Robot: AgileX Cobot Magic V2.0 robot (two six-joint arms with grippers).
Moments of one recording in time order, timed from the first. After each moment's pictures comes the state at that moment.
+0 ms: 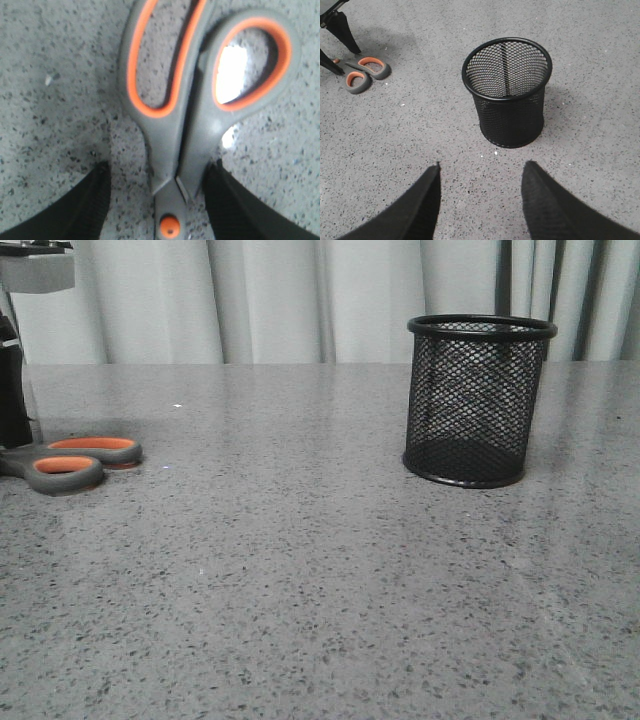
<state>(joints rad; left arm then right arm) -0.08 1.76 -1.37 -0.29 1.21 1.47 0.21 0.65 -0.68 0.50 0.69 -0.40</state>
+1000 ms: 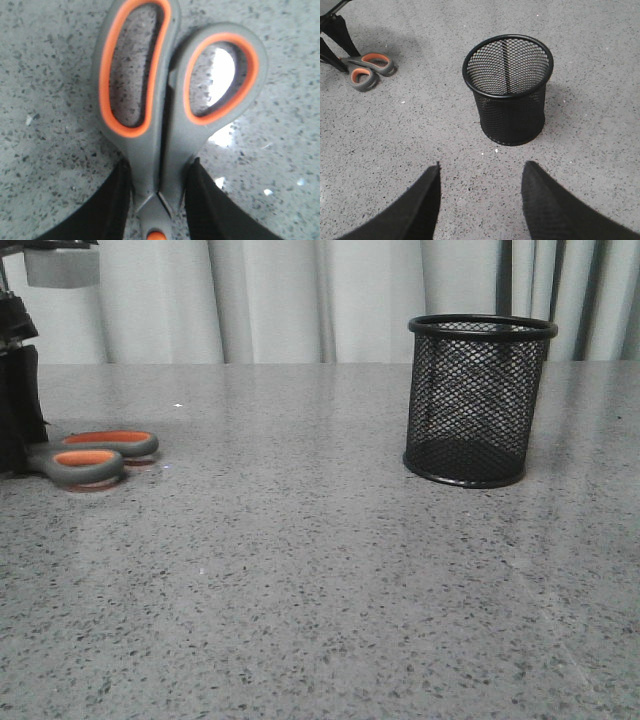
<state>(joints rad) -0.14 1.73 -1.37 -0.27 1.22 1.42 0.21 0.65 -0.68 0.50 0.69 -0.40</state>
